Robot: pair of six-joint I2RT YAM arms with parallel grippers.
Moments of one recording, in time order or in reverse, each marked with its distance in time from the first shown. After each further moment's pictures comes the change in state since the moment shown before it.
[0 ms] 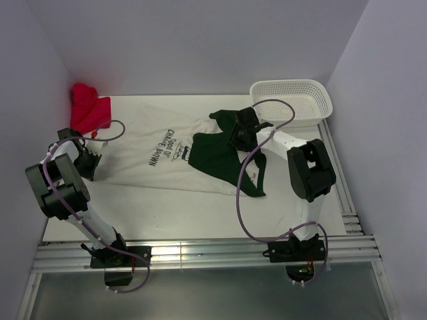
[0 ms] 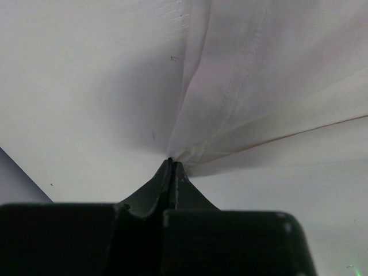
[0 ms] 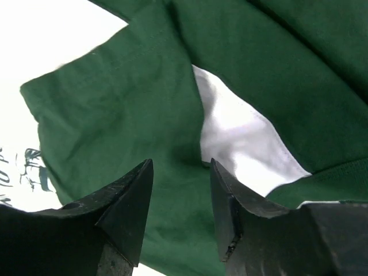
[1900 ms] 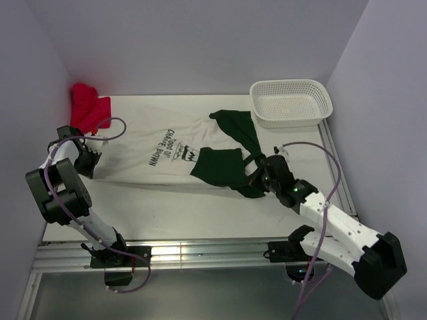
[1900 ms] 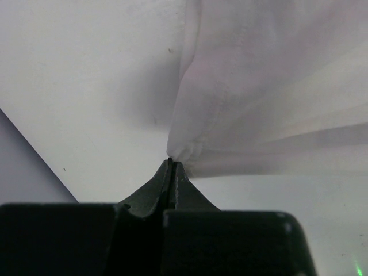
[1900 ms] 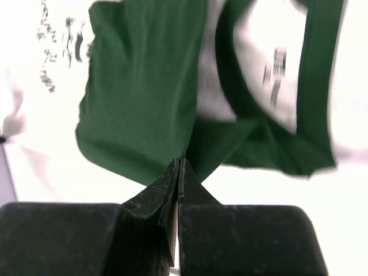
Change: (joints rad) left arm -0.018 -0.056 0.005 -0.026 -0.008 0.005; right arm 0.142 -0.932 -0.714 0.013 0.055 0.178
